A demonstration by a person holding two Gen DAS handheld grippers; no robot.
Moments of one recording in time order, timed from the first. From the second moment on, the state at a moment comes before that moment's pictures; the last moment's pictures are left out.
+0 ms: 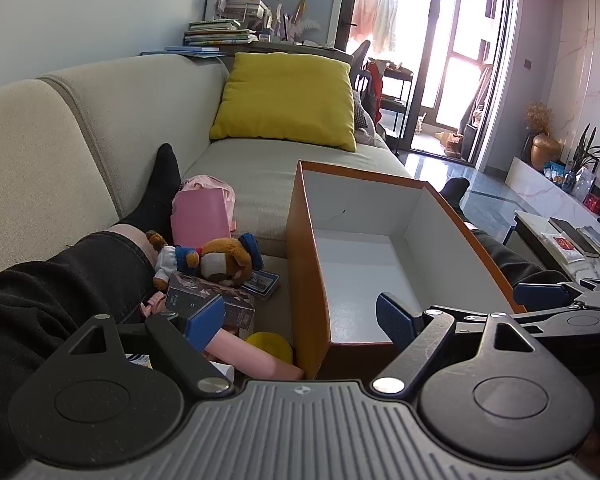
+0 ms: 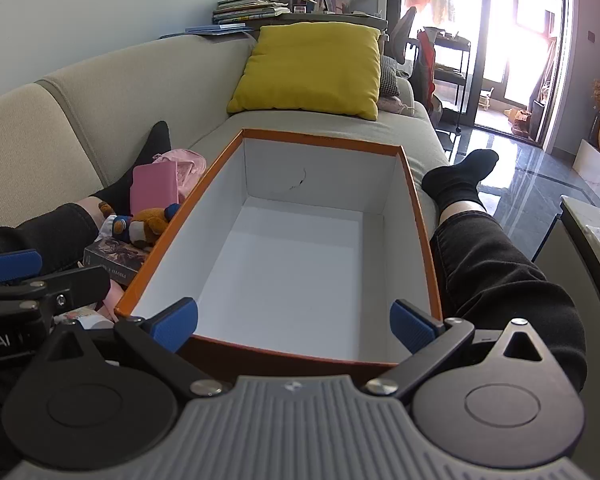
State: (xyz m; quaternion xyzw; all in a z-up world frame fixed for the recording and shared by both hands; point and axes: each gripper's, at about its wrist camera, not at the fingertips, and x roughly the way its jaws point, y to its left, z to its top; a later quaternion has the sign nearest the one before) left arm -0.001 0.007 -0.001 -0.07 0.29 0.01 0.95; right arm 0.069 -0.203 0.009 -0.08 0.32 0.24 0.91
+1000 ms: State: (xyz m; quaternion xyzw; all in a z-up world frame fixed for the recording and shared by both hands) left arm 0.003 0.067 0.000 -0.07 0.33 0.07 0.94; right arm 0.088 -0.147 0.035 -0.13 0.28 0.38 0.87
